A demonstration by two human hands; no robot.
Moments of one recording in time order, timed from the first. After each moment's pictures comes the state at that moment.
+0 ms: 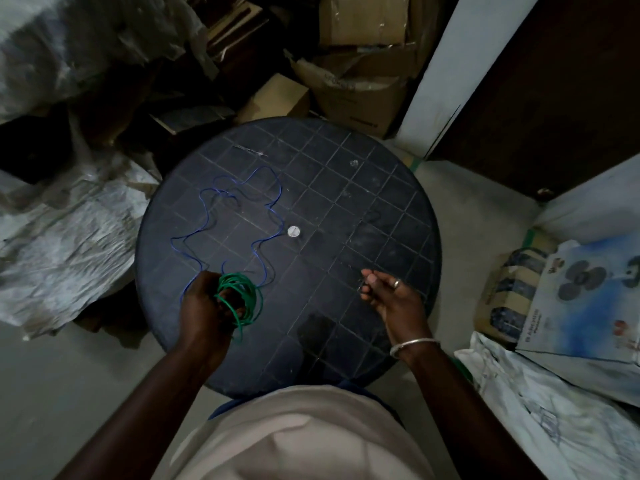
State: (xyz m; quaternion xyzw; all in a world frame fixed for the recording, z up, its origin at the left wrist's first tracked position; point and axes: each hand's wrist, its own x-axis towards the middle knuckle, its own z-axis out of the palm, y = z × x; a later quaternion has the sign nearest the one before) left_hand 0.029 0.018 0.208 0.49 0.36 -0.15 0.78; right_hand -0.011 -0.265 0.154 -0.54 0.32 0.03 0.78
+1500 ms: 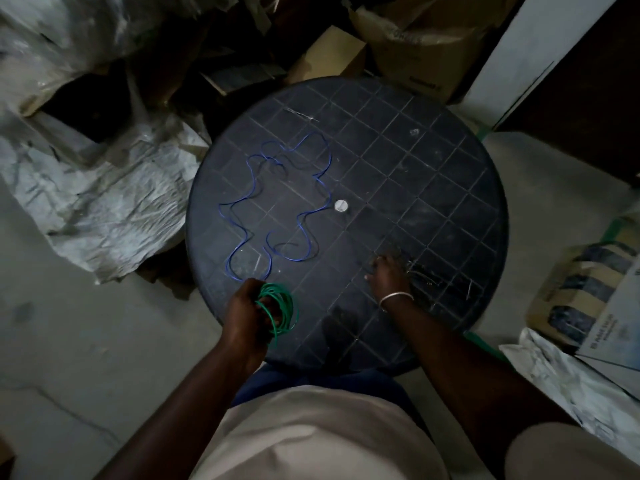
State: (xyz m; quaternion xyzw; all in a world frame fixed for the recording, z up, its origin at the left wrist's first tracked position) left_hand 0.001 0.028 0.192 0.48 0.46 -0.19 0.73; right_hand 0.049 -0.226 -0.045 -0.95 0.10 0.20 0.22
